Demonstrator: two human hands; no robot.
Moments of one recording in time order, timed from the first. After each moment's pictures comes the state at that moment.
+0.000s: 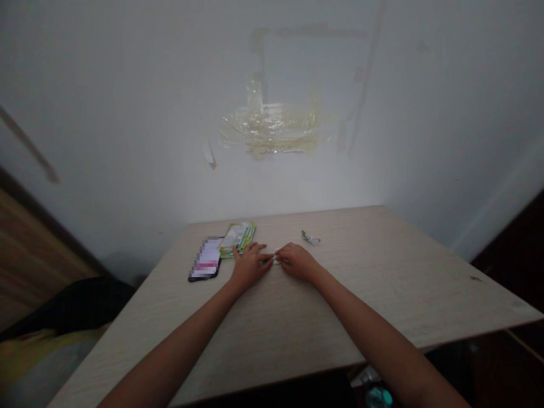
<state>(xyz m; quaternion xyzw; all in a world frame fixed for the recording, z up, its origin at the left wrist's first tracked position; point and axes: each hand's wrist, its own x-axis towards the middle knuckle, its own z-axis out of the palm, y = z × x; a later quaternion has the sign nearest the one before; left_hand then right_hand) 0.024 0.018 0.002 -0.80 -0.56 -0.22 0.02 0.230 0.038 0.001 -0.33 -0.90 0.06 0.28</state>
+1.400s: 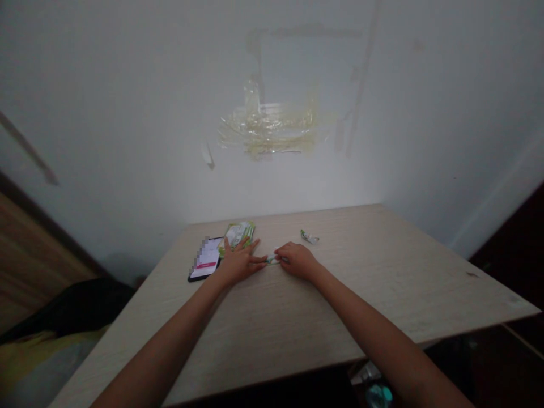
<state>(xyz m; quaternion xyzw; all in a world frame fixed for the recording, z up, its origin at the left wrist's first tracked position) -0.008 0.022 0.029 -0.85 -0.51 -0.08 0.04 0.231 0.036 0.003 -0.37 -0.90 0.03 0.23</state>
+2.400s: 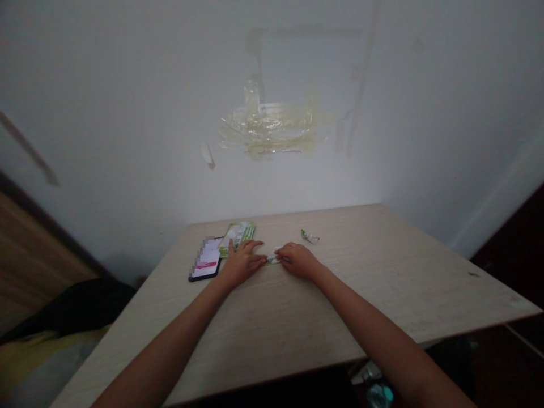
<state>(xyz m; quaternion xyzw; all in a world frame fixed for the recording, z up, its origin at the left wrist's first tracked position) -0.007 0.017 0.020 -0.86 -0.48 -0.17 0.05 0.233 0.039 0.000 -0.35 -0.90 0.07 0.26</state>
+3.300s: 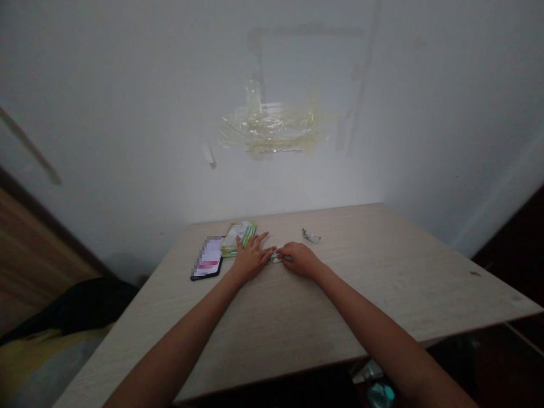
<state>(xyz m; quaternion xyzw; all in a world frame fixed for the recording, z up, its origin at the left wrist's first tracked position) 0.016 0.031 0.008 -0.84 -0.51 -0.18 0.08 0.233 0.042 -0.001 -0.35 -0.90 0.07 0.26</state>
